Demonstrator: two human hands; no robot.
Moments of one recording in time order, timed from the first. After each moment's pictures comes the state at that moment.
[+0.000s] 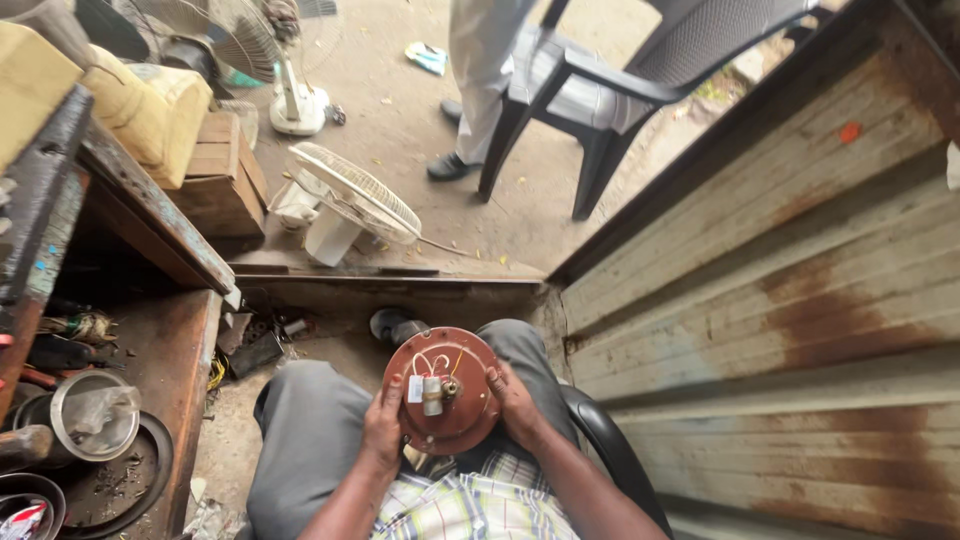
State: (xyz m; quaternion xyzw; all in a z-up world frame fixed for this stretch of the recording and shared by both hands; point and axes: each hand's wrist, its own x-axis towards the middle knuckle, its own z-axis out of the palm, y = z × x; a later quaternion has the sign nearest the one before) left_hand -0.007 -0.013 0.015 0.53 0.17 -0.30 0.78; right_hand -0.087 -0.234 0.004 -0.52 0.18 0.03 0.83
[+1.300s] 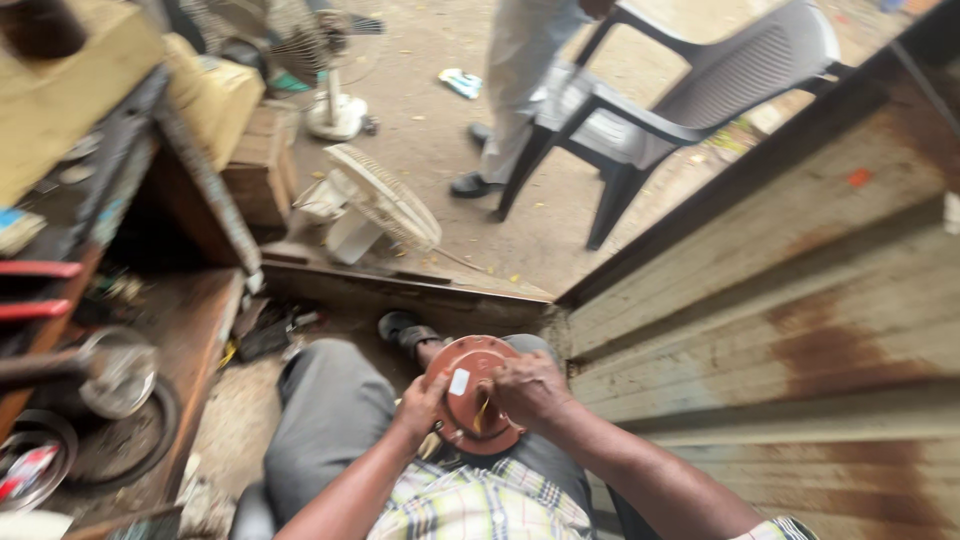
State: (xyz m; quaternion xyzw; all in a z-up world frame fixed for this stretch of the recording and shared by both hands) left_hand -0.010 -0.046 -0.047 0.60 0.08 -0.31 0.73; right_hand -0.061 -0.257 0.122 -0.98 -0.17 0.07 0.04
